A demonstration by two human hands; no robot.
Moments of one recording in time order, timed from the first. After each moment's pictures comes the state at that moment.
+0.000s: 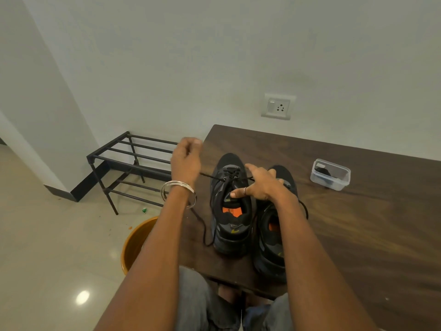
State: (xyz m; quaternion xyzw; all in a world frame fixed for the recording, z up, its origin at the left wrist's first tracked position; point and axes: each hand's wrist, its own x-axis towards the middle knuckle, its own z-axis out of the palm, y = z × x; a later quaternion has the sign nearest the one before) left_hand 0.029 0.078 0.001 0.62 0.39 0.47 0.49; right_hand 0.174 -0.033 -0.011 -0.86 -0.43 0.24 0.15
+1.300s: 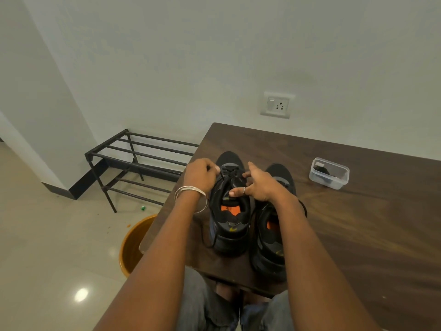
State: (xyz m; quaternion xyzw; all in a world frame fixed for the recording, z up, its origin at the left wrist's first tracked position) left_hand 0.043 0.070 -0.026 0.80 0.44 0.24 0.33; right_hand 0.176 -0.035 -0.016 -0.81 -0.40 0.35 0.26
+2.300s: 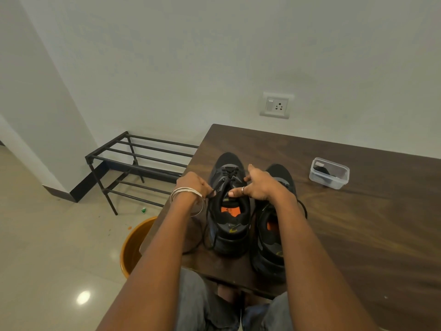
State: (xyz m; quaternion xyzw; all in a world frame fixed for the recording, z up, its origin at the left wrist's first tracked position) left_hand 0.025 0.064 -0.020 0.75 0.53 0.07 0.39; right_hand 0.180 -0.031 -0.017 -0.82 -0.40 0.33 0.23
